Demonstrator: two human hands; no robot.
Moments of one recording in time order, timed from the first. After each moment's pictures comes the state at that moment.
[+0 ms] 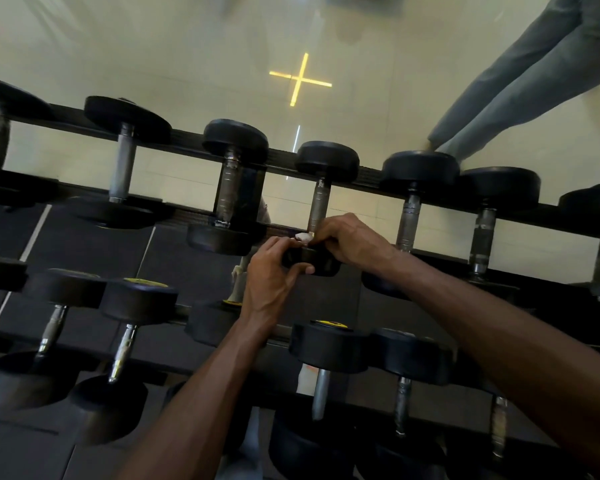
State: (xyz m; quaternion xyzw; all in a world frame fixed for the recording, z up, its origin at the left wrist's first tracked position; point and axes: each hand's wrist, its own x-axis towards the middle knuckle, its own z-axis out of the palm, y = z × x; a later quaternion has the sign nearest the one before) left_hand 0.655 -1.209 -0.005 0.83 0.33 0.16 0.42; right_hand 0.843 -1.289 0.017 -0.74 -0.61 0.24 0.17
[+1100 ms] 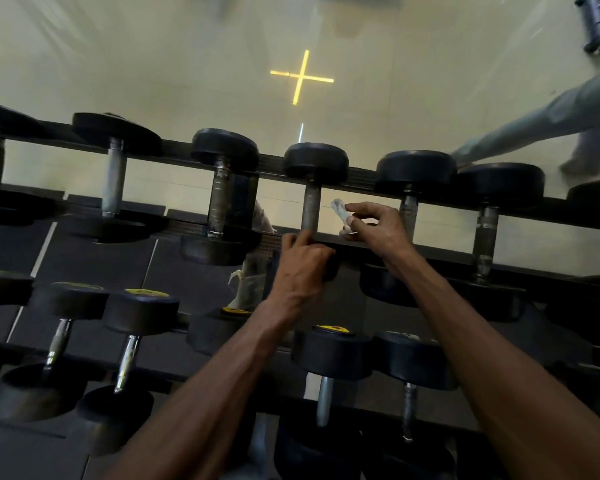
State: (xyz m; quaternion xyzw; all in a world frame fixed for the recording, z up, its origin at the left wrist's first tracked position) left_hand 0.718 -1.220 0.003 0.97 0.16 -0.02 0.20; right_hand 0.874 -1.315 0.002 -0.78 -0.14 0.35 0.50
